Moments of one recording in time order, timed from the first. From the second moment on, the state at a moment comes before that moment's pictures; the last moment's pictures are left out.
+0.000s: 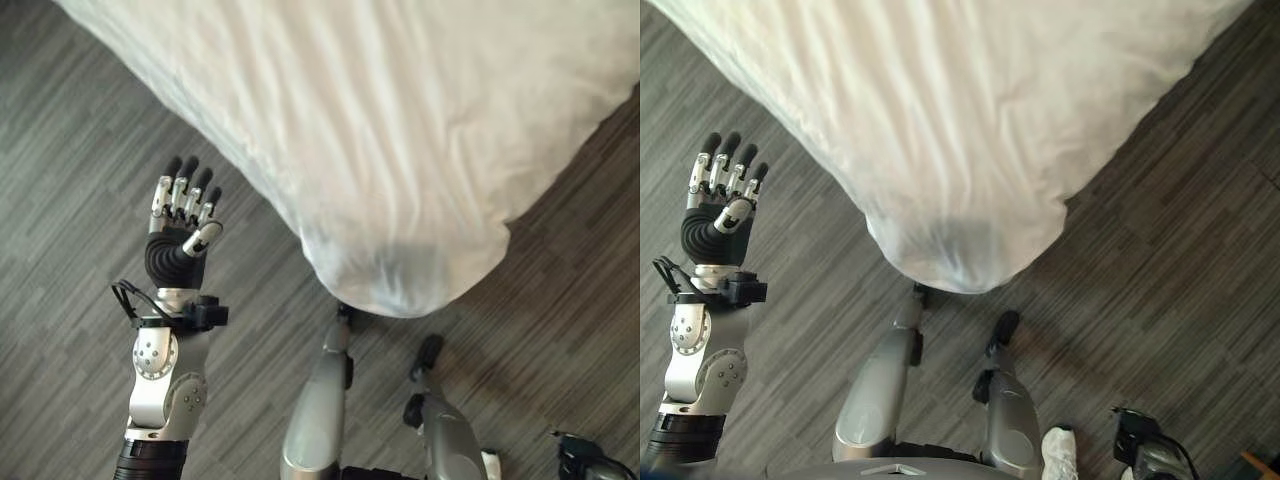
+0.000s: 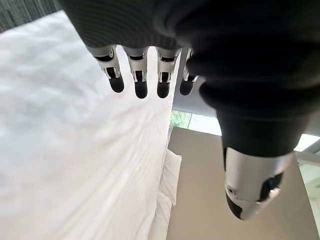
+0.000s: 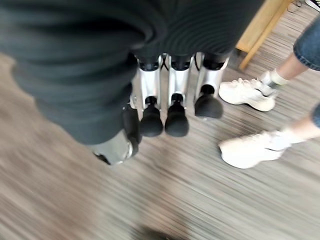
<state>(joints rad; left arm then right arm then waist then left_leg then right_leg) 0.00 0.47 0.10 -0.22 -0.69 -0.31 -0.03 -0.04 -0.51 -0.24 1.21 0.39 -0.12 -0.03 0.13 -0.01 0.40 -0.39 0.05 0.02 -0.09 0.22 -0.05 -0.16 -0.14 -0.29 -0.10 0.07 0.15</state>
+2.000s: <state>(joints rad) 0.10 0.38 -0.03 -0.14 -0.70 -0.27 -0.06 -0.49 -0.33 0.02 1.21 0.46 -0.18 -0.02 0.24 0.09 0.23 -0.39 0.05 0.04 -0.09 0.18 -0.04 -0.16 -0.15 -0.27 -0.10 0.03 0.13</state>
